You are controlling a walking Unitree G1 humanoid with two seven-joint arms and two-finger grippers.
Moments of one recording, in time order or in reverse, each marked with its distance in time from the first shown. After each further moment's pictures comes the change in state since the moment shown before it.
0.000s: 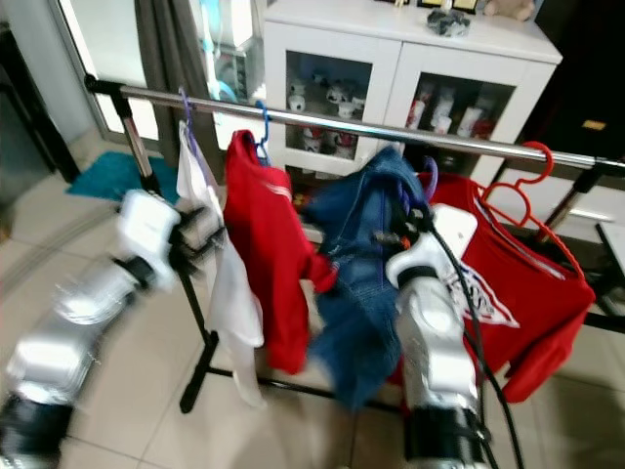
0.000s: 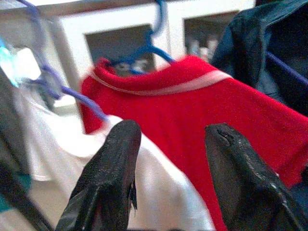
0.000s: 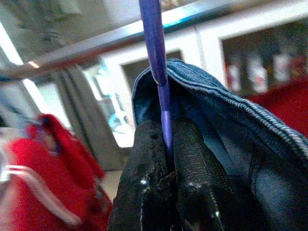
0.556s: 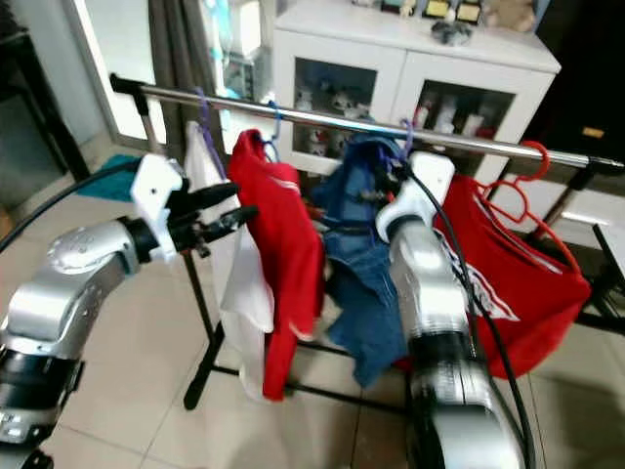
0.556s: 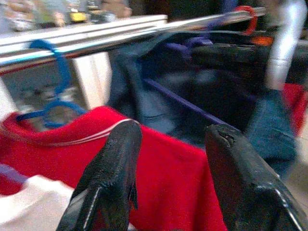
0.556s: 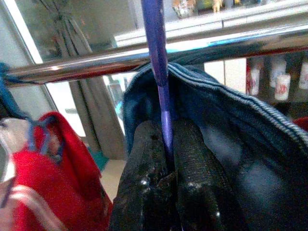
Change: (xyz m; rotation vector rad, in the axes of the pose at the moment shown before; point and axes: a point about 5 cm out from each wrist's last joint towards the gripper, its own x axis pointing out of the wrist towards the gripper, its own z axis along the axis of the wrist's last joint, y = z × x) left arm 0.021 -0.021 0.038 -0.015 -0.055 -0.395; right arm 0.070 0.002 0.019 -0.089 0.106 0.032
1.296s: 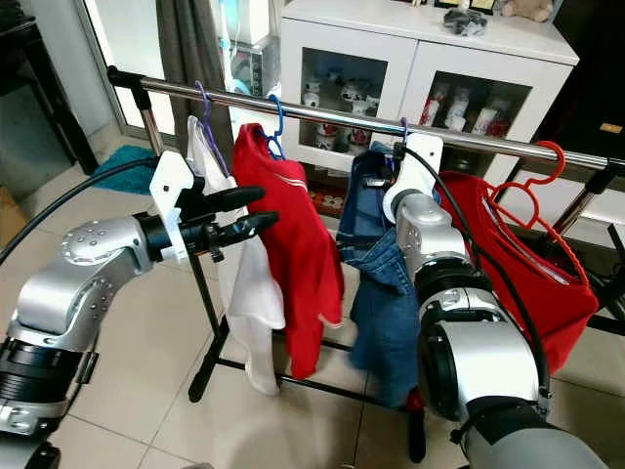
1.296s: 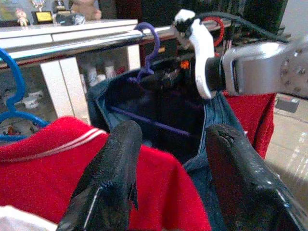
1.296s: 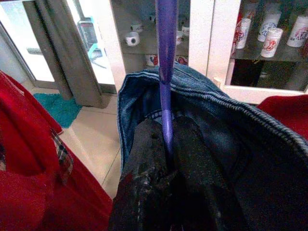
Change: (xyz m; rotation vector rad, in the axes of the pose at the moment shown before) left arm 0.006 -0.008 0.007 -0.043 -0.046 -0.116; right arm 0.025 -0.014 -0.008 -0.117 0.246 -0.055
